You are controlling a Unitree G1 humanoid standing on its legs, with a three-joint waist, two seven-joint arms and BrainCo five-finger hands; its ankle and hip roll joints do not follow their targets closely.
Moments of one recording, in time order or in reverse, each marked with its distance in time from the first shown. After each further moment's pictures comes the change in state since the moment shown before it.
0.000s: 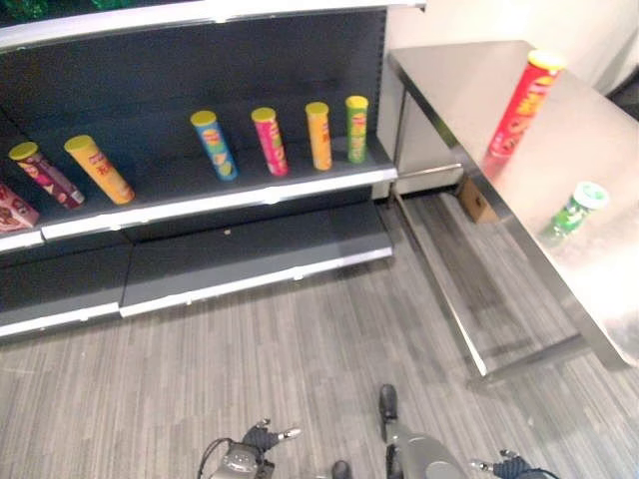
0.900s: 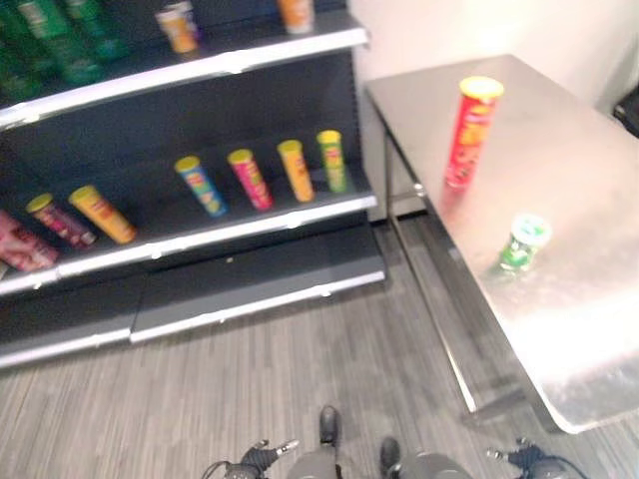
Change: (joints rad) left arm 0.056 -0.040 0.044 0.043 -0.055 0.013 -0.001; right arm -0.036 -0.073 0.001 0.023 0.000 -0.006 -0.003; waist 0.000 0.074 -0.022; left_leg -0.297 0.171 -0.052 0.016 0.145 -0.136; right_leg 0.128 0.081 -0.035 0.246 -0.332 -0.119
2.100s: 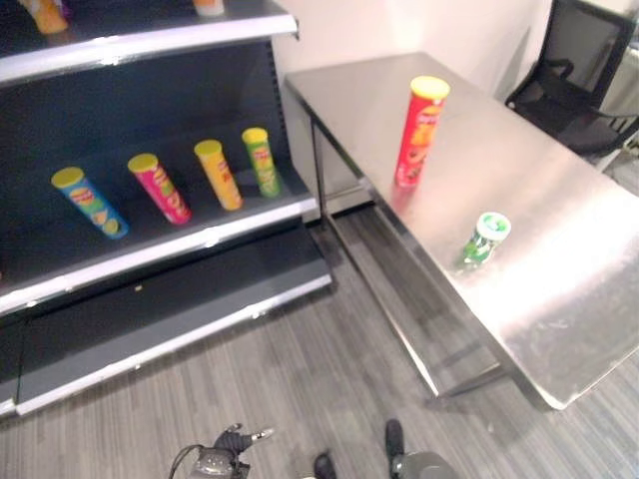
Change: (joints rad) left arm -0.032 0.118 0.011 -0.035 0.007 -0.008 0.004; right arm 0.140 -0.123 -0.406 0.255 0.171 0.024 -0.030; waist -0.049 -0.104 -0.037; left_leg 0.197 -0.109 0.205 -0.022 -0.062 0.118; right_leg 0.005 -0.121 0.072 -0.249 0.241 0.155
